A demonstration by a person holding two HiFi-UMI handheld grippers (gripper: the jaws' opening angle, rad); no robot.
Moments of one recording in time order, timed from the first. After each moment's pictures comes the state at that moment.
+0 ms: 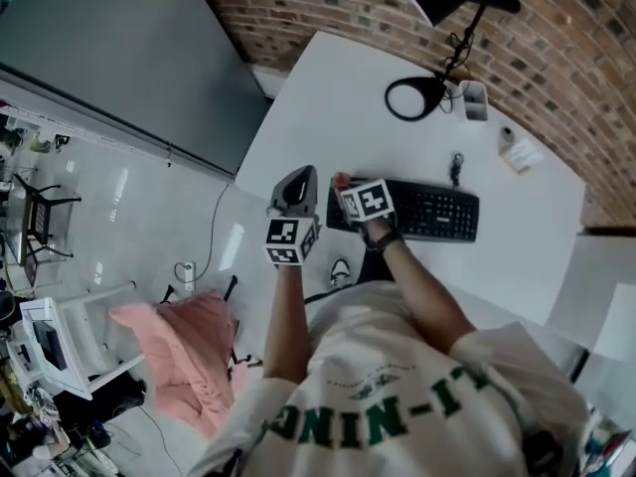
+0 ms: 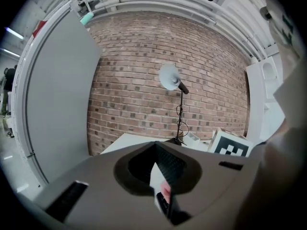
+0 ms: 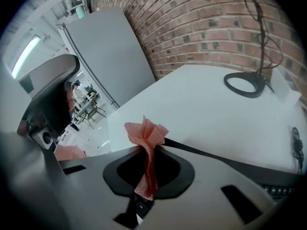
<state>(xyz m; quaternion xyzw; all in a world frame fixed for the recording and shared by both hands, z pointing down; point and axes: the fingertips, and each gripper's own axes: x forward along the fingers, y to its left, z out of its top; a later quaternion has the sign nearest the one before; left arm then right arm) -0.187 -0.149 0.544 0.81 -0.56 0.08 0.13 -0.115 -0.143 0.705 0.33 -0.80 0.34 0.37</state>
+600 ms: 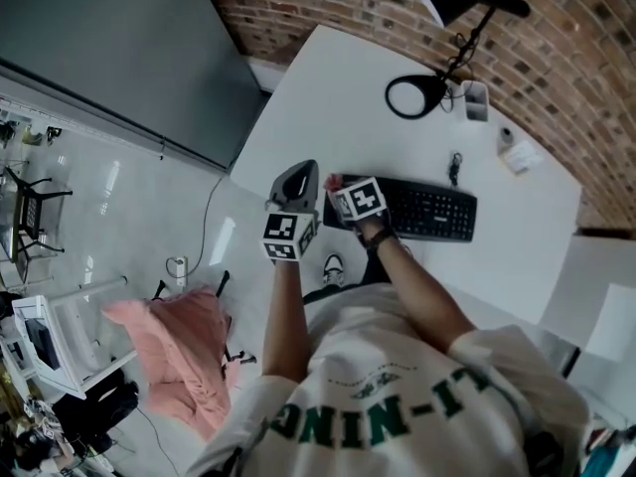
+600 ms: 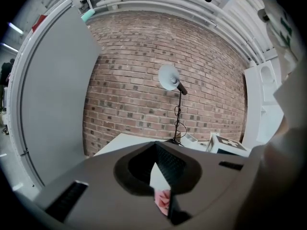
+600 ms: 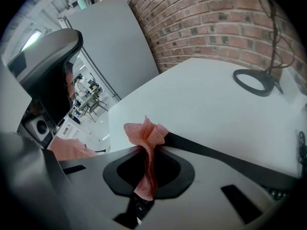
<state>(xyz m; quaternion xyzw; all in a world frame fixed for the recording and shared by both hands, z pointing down) -0.186 -0.155 0.549 0.82 -0.54 0.08 0.14 -0.152 -0.125 0.704 0.28 -0.81 0.36 0.37</state>
